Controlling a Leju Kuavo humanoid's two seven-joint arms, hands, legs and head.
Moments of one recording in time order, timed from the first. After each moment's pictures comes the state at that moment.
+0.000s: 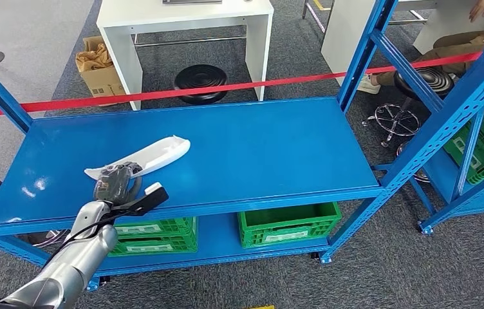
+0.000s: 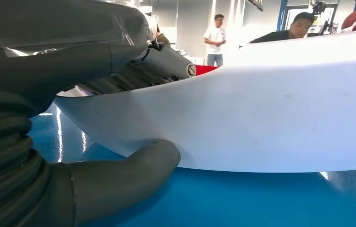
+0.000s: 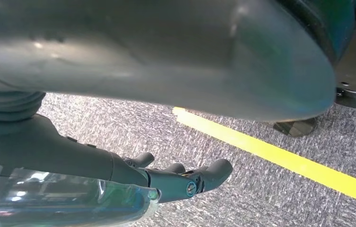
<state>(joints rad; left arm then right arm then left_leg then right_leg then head) -0.64 0.09 -0.19 -0.52 -1.21 0.54 -0.24 -0.01 0.04 -0.79 -0.20 1.29 0.07 -0.27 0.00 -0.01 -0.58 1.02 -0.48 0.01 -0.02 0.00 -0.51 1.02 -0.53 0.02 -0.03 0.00</state>
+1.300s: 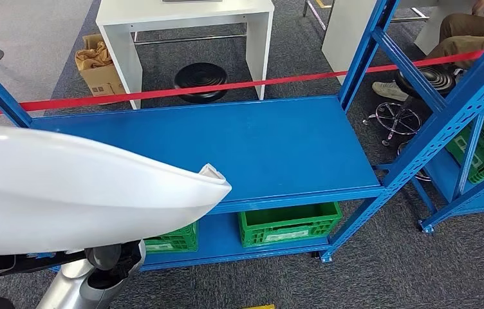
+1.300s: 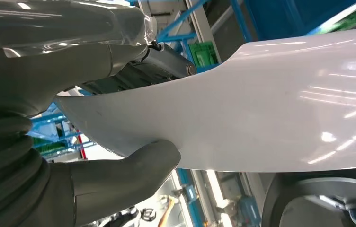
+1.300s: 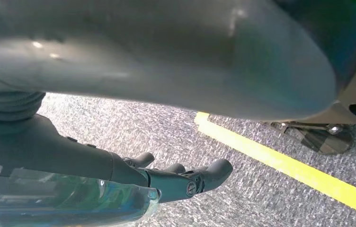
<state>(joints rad) -0.40 0.05 -0.58 -1.86 0.33 -0.45 -0.70 -0.05 0.07 -0.79 -0.20 1.34 0.11 -0.10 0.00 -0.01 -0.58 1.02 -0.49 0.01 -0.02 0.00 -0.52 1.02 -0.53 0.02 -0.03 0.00</state>
